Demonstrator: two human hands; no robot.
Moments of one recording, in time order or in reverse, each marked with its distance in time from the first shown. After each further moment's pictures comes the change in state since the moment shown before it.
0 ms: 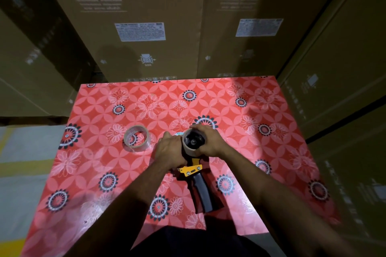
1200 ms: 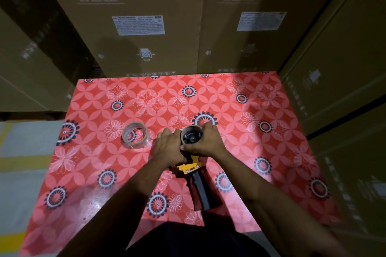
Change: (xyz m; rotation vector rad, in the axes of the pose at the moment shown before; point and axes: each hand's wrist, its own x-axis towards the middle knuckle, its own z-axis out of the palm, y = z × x) left_hand 0.001 -0.003 0.002 -0.030 0.011 -0.043; right_hand -0.006 -0.008 0.019 0.084 0.154 0.202
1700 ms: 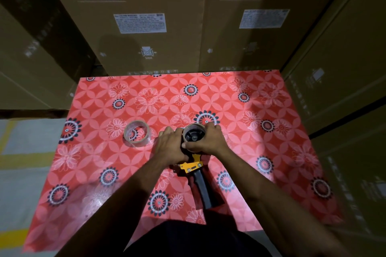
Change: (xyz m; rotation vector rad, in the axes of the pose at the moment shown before) left_hand -0.007 0.000 -0.004 -0.095 0.009 -0.007; right_hand 0.003 0.004 0.000 0.002 -0.015 0.051
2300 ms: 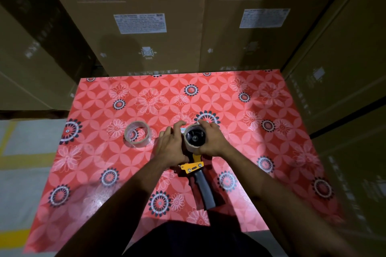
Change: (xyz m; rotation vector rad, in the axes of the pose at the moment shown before) left_hand -0.007 0.003 -0.005 -0.105 0.030 0.025; right_hand 0.001 0.002 -0.014 -0.076 -0.145 -0.197
